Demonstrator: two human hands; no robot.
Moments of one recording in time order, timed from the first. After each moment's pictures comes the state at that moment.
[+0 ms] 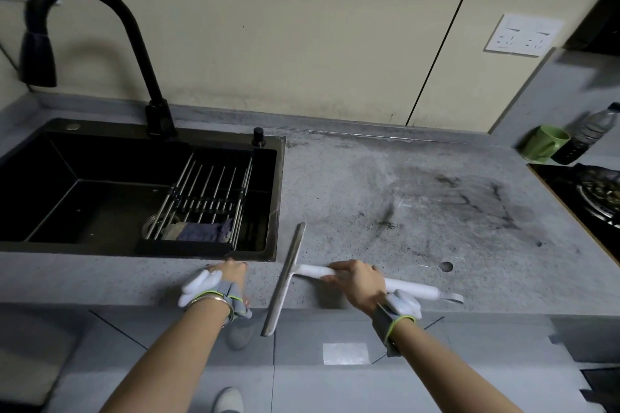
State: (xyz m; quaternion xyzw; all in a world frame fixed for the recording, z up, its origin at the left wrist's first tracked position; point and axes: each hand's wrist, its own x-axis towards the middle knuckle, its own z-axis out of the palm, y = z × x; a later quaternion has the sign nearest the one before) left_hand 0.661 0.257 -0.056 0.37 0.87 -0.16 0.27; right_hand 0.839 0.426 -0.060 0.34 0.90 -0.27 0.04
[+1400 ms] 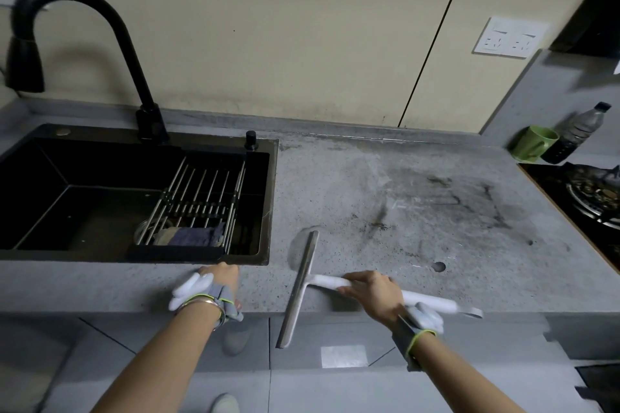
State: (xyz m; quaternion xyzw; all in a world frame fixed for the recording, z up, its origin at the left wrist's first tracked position) left_hand 0.655 0.253 -0.064 0.37 0.89 -0.13 0.24; right_hand 0.877 0.446 -0.062 0.35 0.90 -0.28 0.04
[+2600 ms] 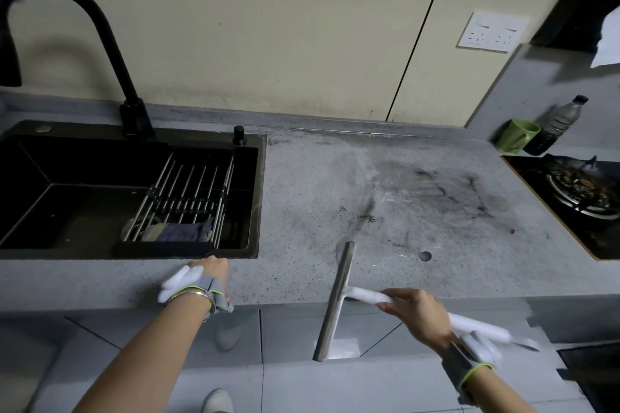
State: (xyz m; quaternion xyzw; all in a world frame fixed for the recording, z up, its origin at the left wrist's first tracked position) left_hand 0.650 0.257 -0.072 0.34 0.89 -0.11 0.27; right_hand 0.966 0.461 -0.053 0.42 0.87 -0.26 0.03
